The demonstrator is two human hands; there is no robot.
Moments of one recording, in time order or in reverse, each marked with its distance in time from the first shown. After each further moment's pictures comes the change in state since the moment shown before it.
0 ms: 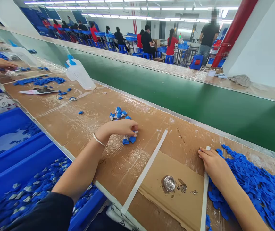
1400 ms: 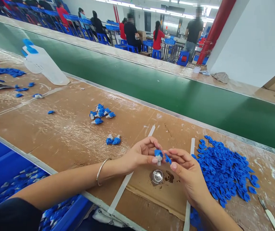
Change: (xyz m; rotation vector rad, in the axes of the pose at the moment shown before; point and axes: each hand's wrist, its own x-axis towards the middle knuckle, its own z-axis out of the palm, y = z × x) left_hand -0.023 0.133 0.088 -1.781 -0.186 0.555; right_hand 0.020 -0.133 -0.062 1.730 0.189 0.713
